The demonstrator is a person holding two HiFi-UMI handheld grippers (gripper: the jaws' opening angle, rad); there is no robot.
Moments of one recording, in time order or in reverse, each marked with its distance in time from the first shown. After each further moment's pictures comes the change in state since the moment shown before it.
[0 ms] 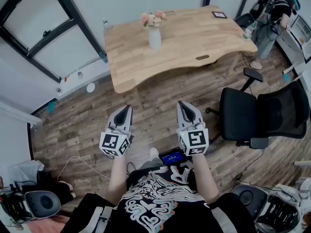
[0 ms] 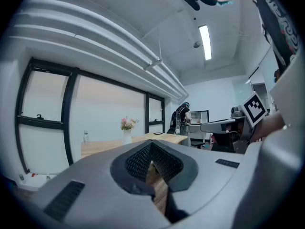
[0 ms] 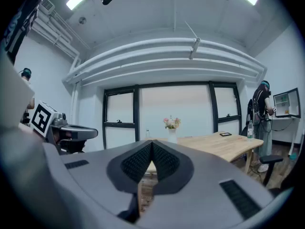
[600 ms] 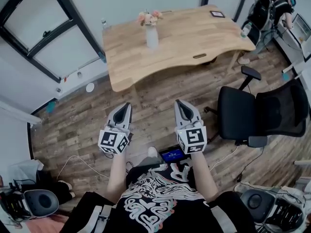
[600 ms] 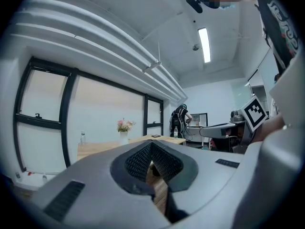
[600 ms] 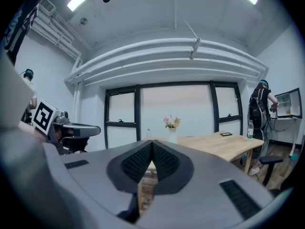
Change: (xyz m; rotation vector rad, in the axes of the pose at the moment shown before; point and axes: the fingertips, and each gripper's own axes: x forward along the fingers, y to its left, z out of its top) left arm 0.005 -0.018 0.007 -0.016 -0.030 -0.014; right arm -0.011 -0.007 -0.004 -0.007 0.009 0.019
